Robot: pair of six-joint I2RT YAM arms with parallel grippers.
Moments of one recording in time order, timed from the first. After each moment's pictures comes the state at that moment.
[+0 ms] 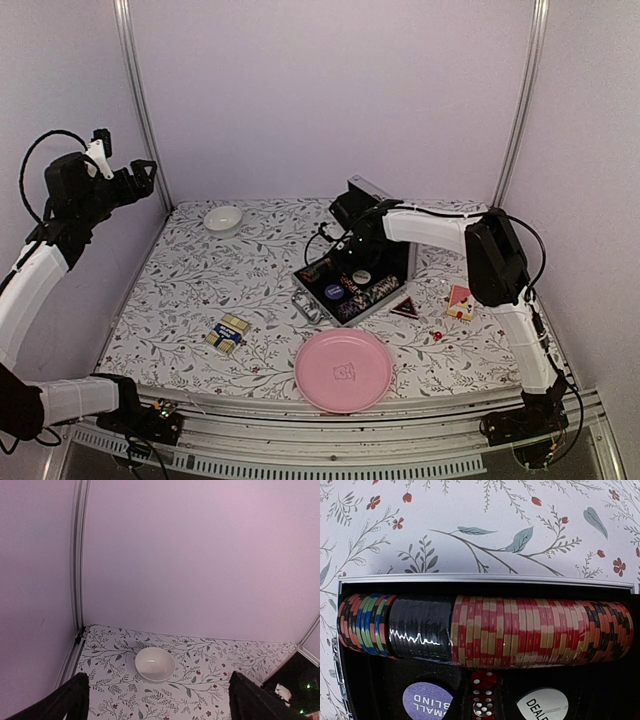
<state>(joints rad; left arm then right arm) 0.02 1.01 1.00 -0.09 0.09 -0.21 0.73 2.39 2.02 -0.73 -0.01 0.04</state>
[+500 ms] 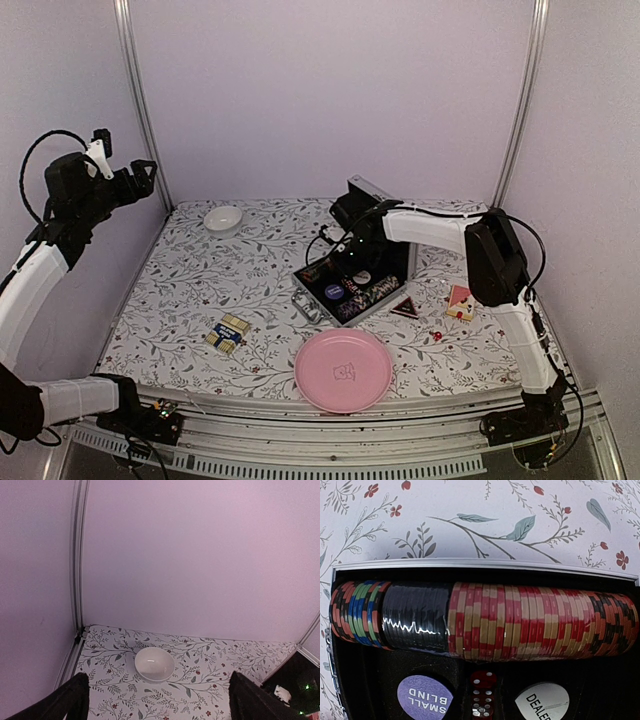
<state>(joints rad) 0.02 1.01 1.00 -0.09 0.09 -0.21 0.73 2.39 2.02 -0.75 -0.01 0.02</state>
